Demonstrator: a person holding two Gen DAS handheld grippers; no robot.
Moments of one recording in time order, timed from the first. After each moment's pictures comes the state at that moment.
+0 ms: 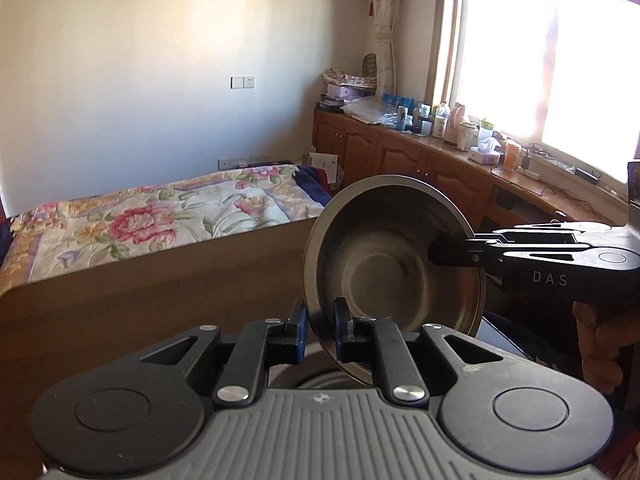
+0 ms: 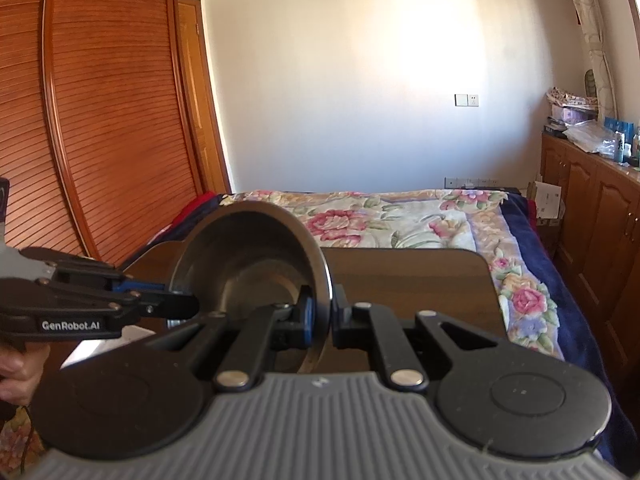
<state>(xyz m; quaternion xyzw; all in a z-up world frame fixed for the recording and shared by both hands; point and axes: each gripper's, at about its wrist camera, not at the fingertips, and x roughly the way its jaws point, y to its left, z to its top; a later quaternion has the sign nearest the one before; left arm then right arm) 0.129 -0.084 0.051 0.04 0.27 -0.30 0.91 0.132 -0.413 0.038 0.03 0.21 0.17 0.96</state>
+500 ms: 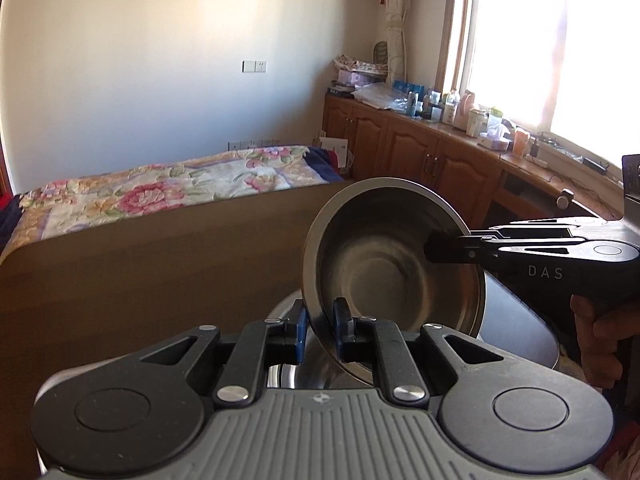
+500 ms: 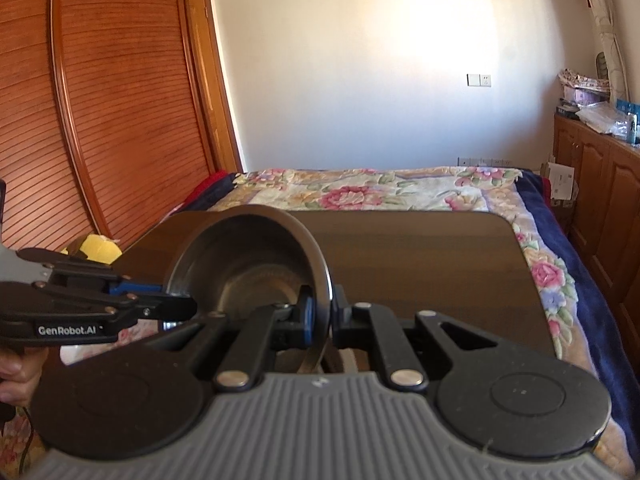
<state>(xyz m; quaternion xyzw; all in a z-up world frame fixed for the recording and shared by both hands) 0.111 -0.065 0.016 0.04 0.29 -0.29 0.91 0.121 -0.393 0.008 0.04 0.23 0.18 0.96</state>
